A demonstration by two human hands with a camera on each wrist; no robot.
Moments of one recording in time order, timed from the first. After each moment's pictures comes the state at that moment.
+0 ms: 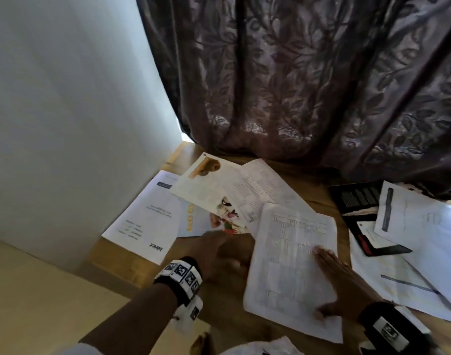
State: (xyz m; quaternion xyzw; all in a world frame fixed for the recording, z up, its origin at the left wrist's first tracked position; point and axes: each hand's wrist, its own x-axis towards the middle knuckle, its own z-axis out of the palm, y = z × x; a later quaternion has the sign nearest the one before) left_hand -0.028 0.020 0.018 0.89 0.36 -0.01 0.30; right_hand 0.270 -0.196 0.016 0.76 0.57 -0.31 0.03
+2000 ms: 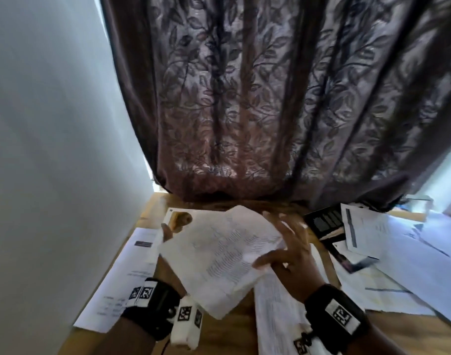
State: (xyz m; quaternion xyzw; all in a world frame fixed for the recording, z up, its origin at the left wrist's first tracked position) left_hand -0.014 0.070 0.156 0.36 0.59 0.29 0.67; right_hand 0.158 -0.090 0.125 0.68 0.62 0.08 -0.37
